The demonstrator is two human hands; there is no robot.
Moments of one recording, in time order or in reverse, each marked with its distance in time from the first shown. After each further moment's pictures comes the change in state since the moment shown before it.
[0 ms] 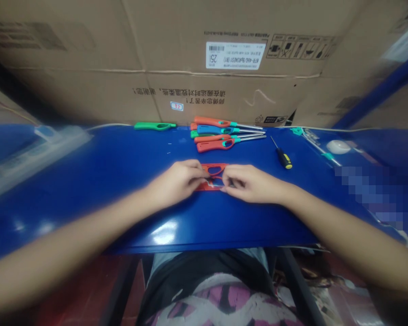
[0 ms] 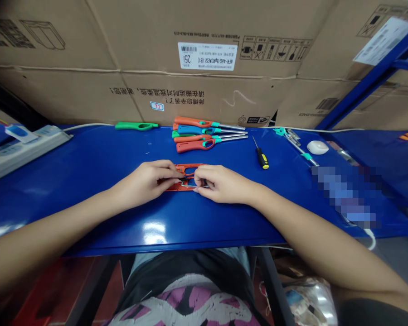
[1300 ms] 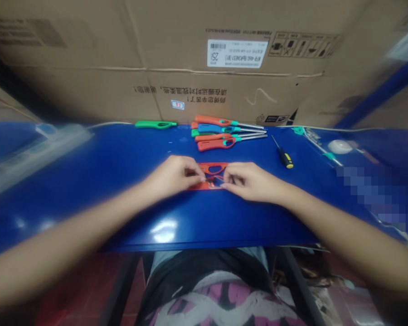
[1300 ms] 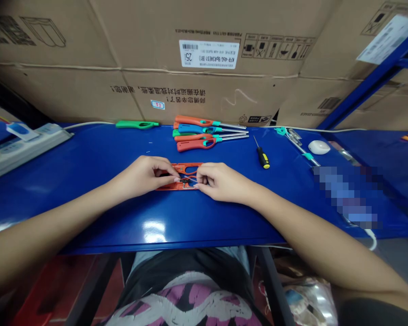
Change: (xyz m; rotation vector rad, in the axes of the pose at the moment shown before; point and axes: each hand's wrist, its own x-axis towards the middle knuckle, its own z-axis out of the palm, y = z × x) left_hand 0.004 -0.011 -0.004 -0.162 -0.003 -0.276; right_hand 0.001 -0.001 0.005 -0.024 0.097 0.045
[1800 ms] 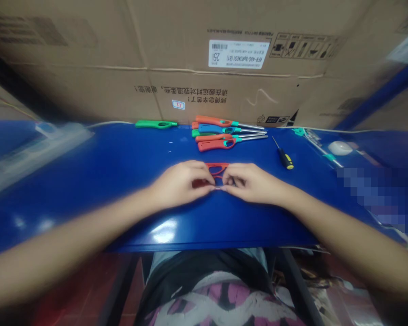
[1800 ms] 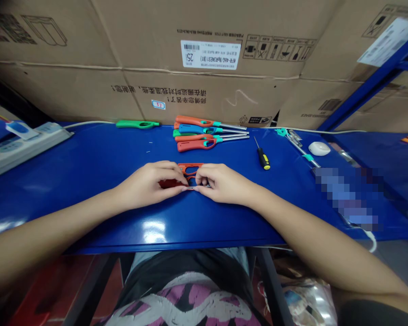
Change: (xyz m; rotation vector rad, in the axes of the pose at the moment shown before) left_hand -0.010 0.016 0.006 0.100 -0.041 0.270; right_hand 0.000 0.000 -0.001 0.027 -0.028 -0.013
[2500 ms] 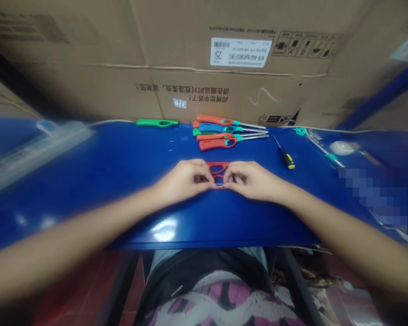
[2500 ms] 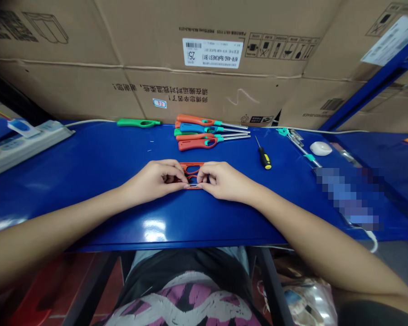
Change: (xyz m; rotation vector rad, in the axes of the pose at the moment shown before) left_hand 0.005 -0.006 0.011 -0.205 0.061 -0.111; right_hand 0.002 0.002 -0.001 0.073 0.009 0.085
